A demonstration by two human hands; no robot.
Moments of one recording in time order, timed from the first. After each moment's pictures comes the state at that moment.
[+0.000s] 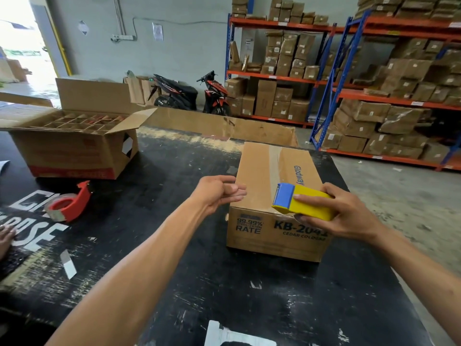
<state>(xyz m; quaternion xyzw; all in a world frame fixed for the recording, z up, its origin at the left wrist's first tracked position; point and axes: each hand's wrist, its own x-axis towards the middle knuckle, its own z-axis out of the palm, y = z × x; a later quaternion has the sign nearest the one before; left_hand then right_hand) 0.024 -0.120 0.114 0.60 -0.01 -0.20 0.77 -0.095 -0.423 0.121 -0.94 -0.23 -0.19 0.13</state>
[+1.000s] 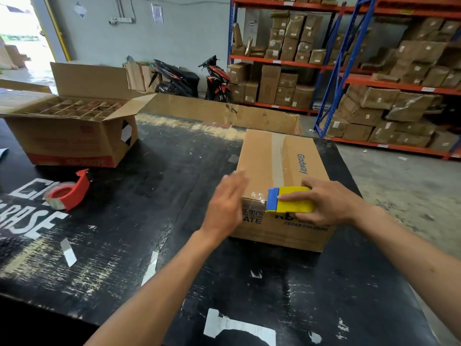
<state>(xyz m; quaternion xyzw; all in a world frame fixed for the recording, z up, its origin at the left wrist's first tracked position) 0.010 -0.142 0.012 0.80 -0.36 0.36 0.30 -0.071 -0.396 0.125 -0.98 -0.21 -0.05 -0.05</state>
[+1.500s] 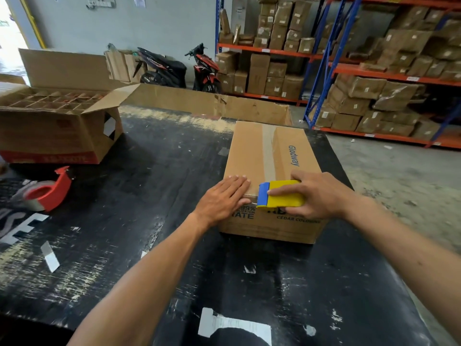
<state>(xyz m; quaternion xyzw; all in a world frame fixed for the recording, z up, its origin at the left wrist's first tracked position) 0.068 -0.148 -0.021 0.80 -0.46 0.38 0.06 -0.066 -0.389 0.125 -0.97 -0.20 -0.06 -0.07</state>
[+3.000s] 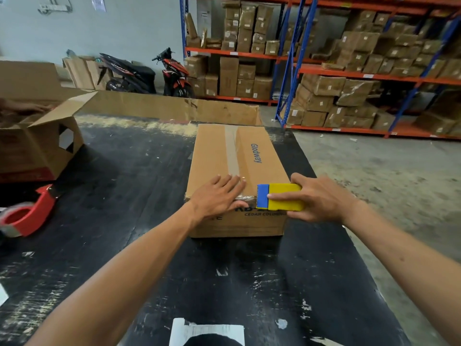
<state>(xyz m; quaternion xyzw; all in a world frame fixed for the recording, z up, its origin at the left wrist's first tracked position) 0.058 -0.218 0.023 0.82 -0.52 0.21 -0.08 -0.106 -0.471 0.107 -0.96 -0.23 -0.14 -0.10</state>
